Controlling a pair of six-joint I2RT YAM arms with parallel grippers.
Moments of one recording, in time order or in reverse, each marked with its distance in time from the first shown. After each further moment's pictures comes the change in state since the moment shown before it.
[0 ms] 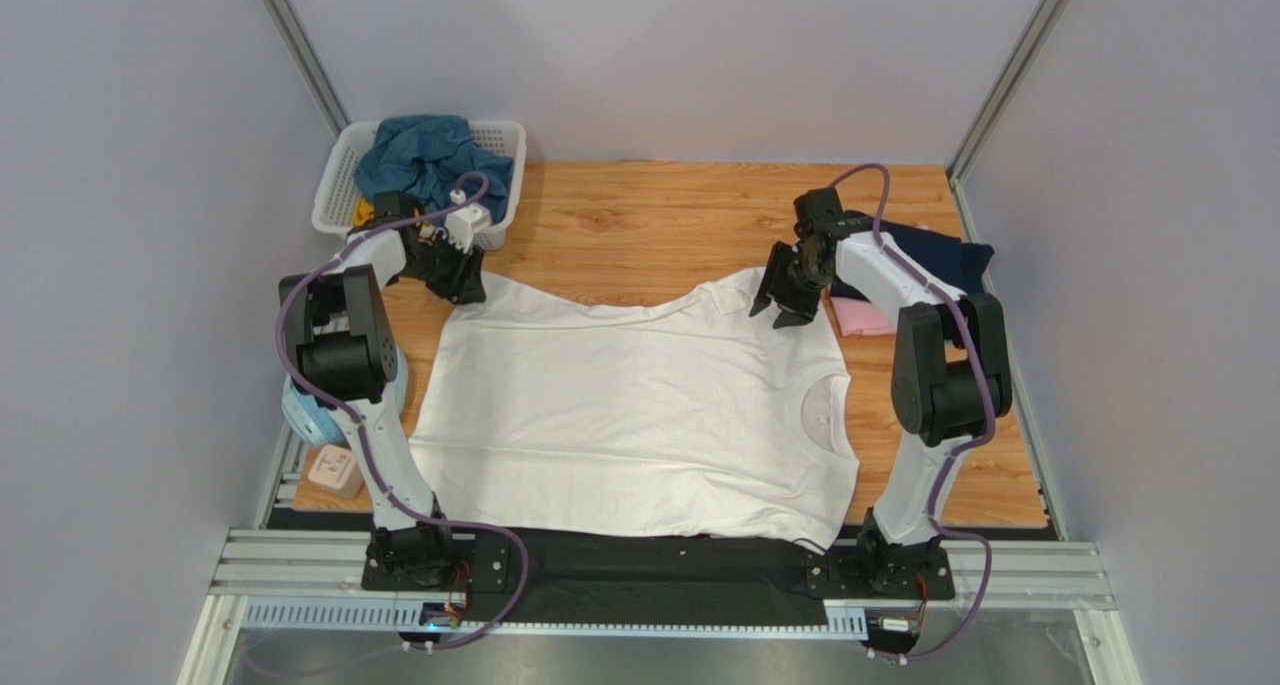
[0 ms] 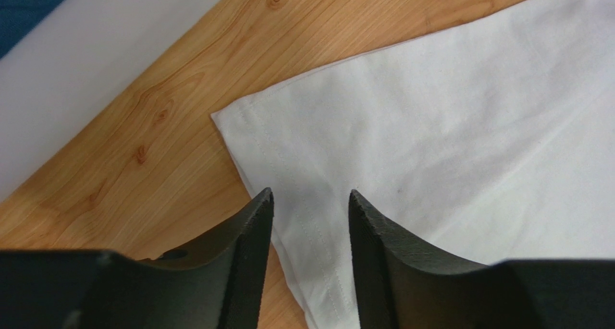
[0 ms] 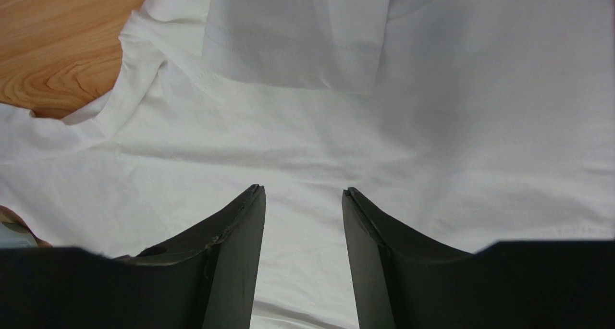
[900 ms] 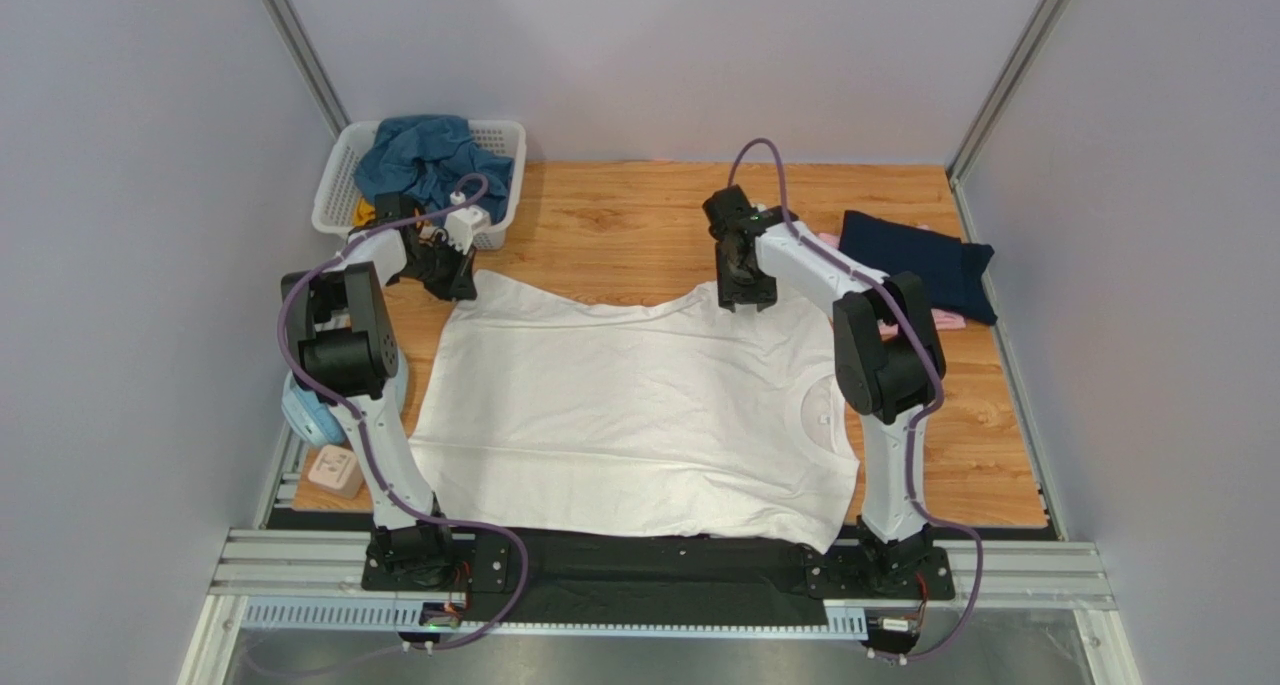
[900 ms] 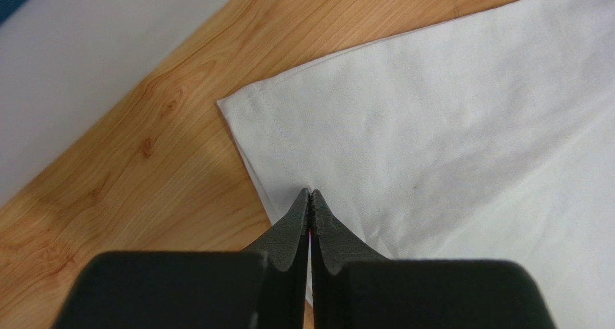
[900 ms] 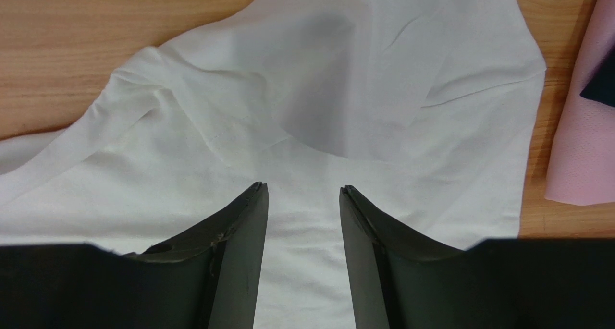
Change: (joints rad) left arm -0.001 0.029 0.018 -0.008 -0.033 0.002; right arm 0.223 0.227 0.275 -0.089 0.446 -0.172
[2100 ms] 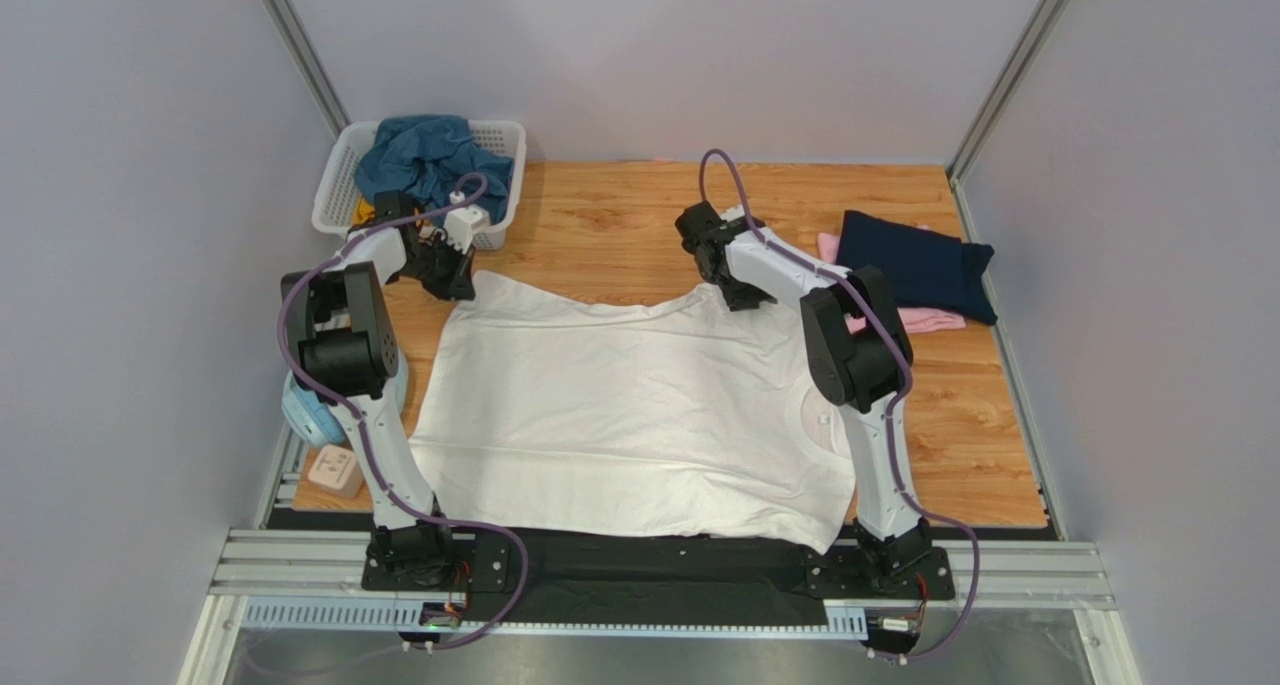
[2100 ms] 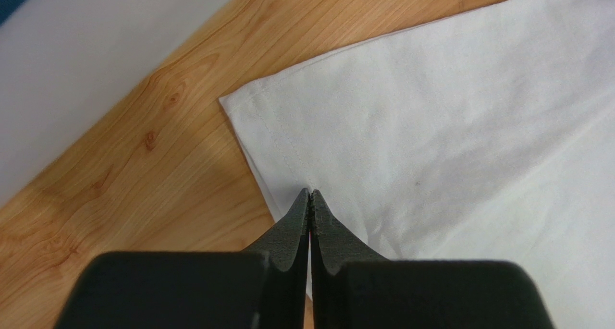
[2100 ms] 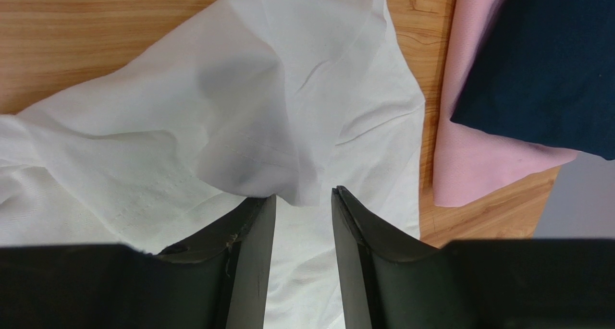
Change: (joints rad) left arm 0.000 0.000 0.013 -0.021 -0.015 0.000; right arm 0.087 0.128 0.075 -0.042 0.414 -0.112
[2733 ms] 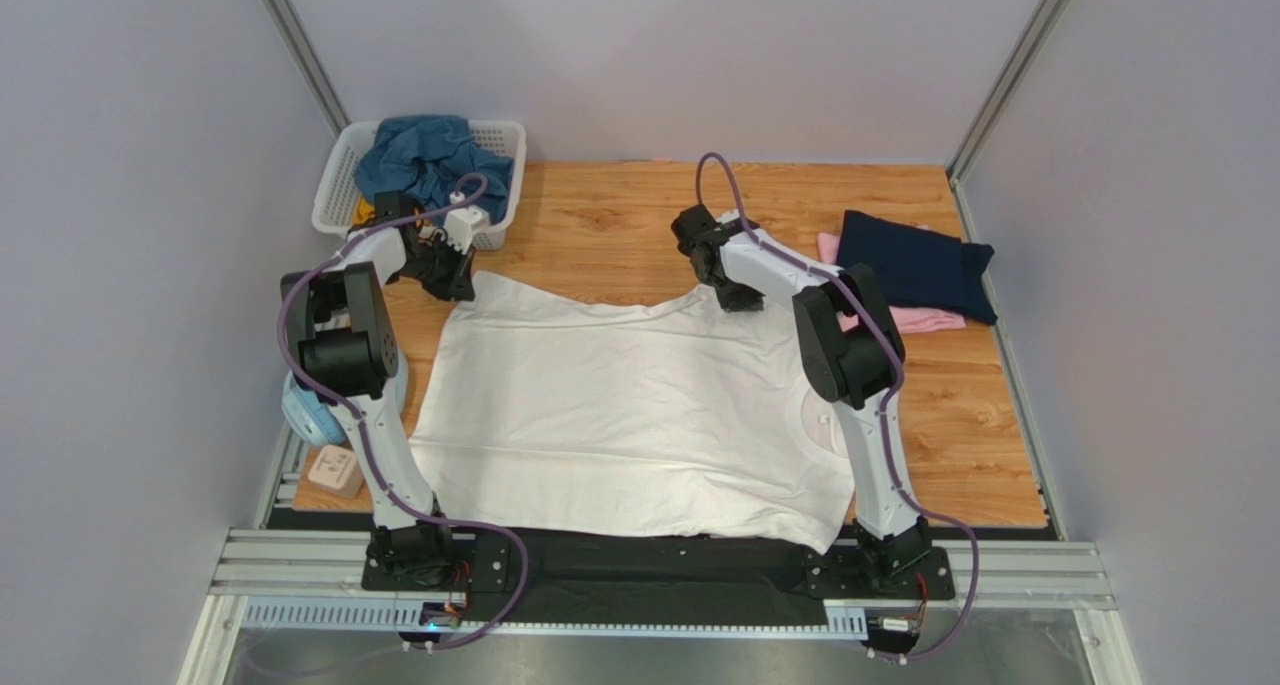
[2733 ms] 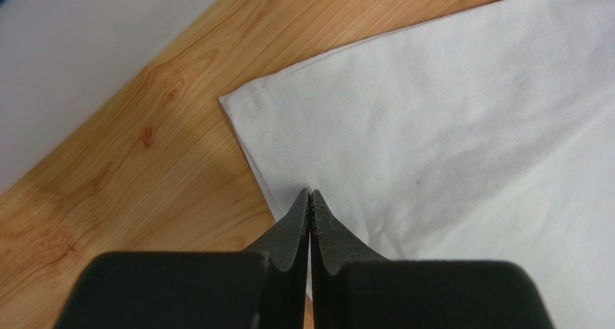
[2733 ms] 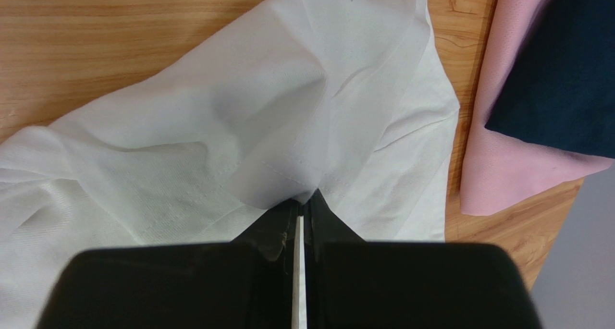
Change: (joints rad) left arm 0.000 0.000 0.000 -0.007 -0.006 0.000; right arm 0.005 0.042 0.026 0.002 -0.037 0.019
